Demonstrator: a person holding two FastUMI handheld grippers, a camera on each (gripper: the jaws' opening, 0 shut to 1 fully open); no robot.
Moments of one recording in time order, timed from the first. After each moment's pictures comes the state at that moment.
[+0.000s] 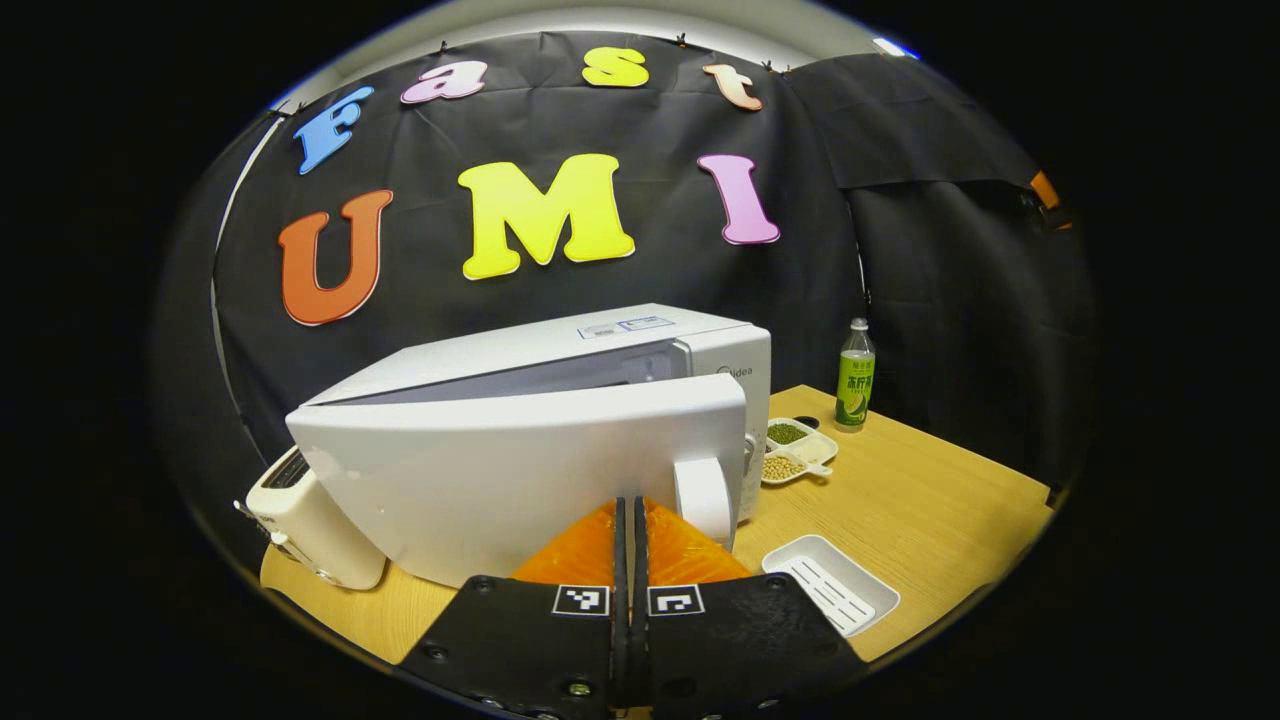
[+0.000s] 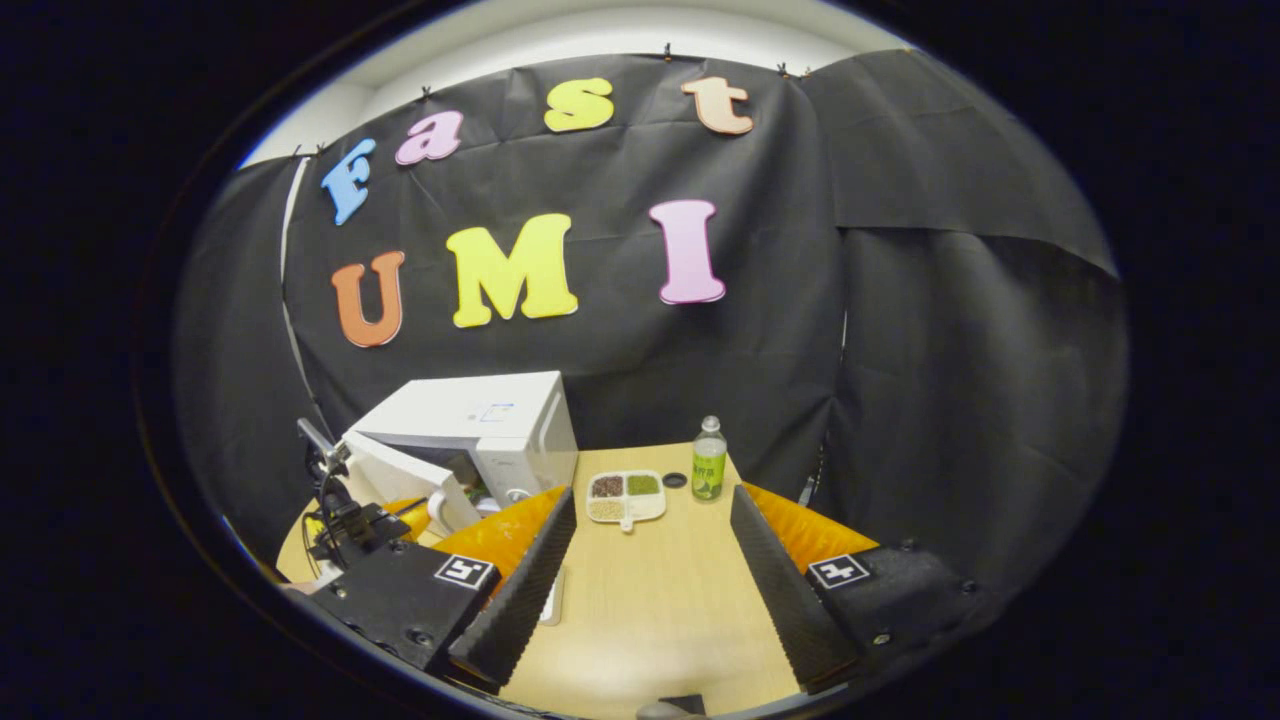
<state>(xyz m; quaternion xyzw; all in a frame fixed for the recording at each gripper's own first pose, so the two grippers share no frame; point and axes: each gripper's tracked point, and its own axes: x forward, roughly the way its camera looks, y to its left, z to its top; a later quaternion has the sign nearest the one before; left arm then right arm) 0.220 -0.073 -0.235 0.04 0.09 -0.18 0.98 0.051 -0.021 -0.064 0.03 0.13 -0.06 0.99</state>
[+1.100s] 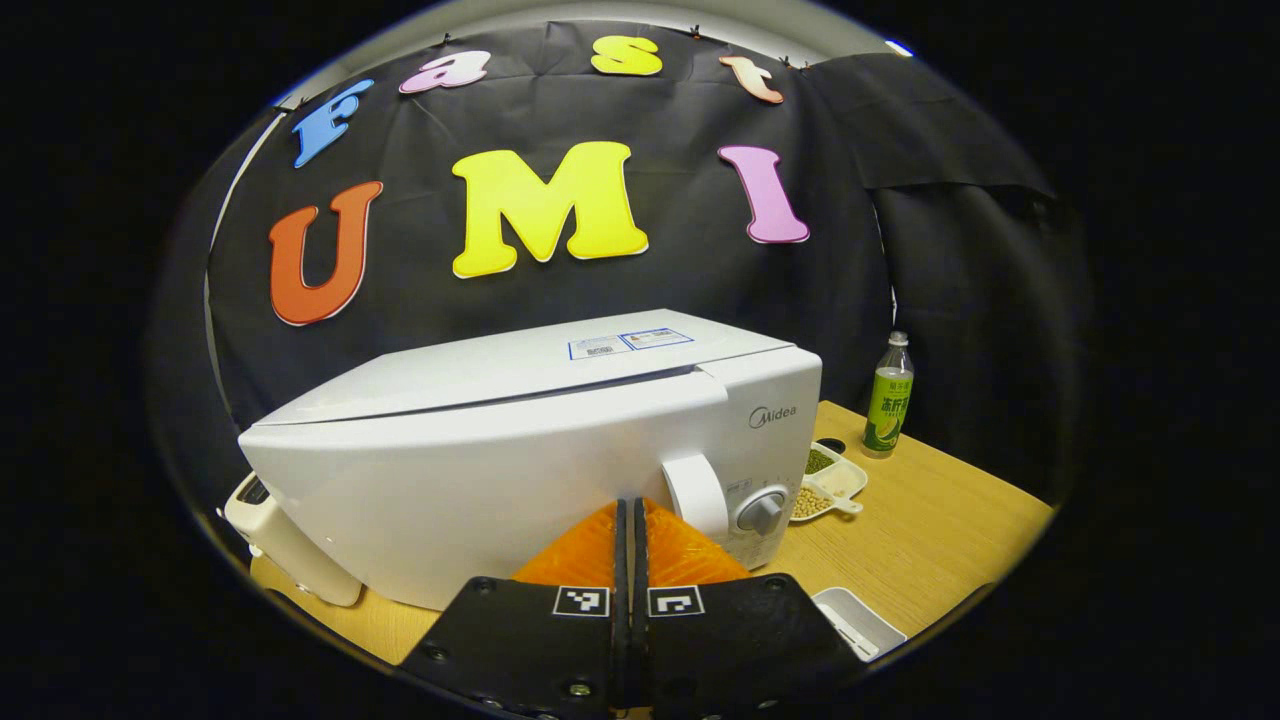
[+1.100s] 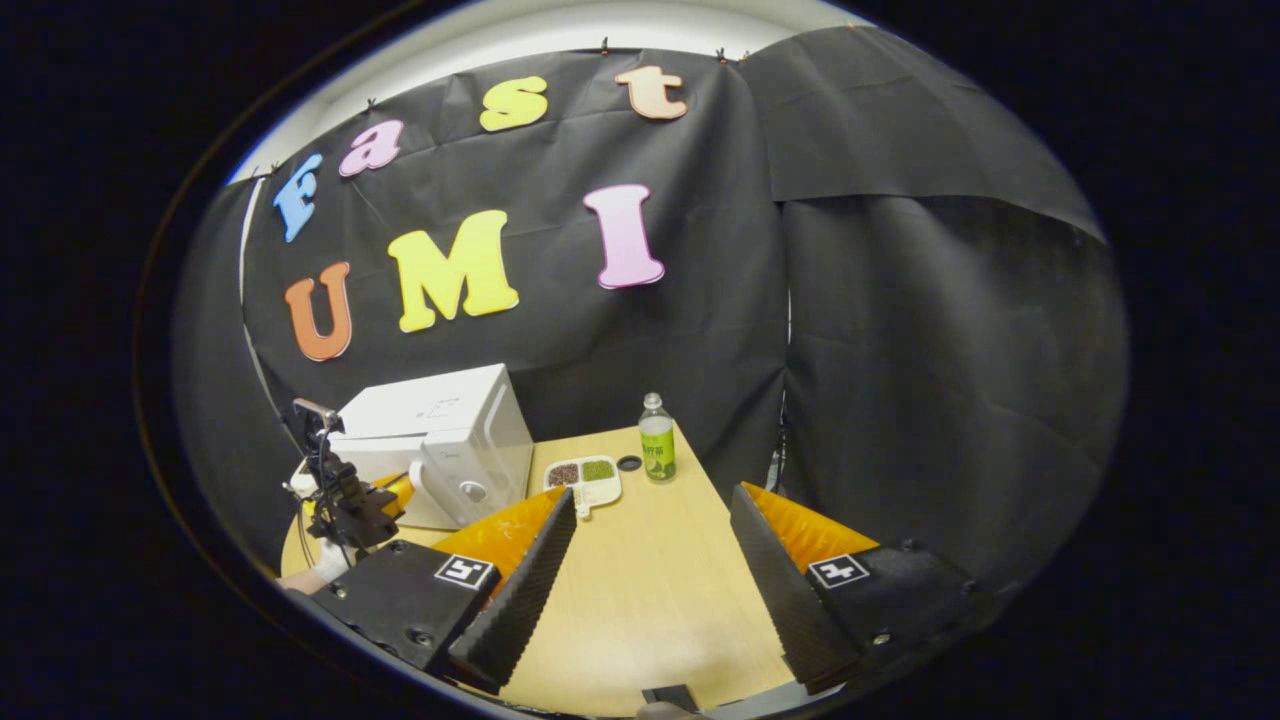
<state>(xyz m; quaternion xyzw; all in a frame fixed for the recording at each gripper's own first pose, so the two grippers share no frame) 0.279 -0.095 -0.231 0.03 0.09 -0.16 0.98 0.029 -0.065 -0.085 0.07 0.15 -0.12 0.98</state>
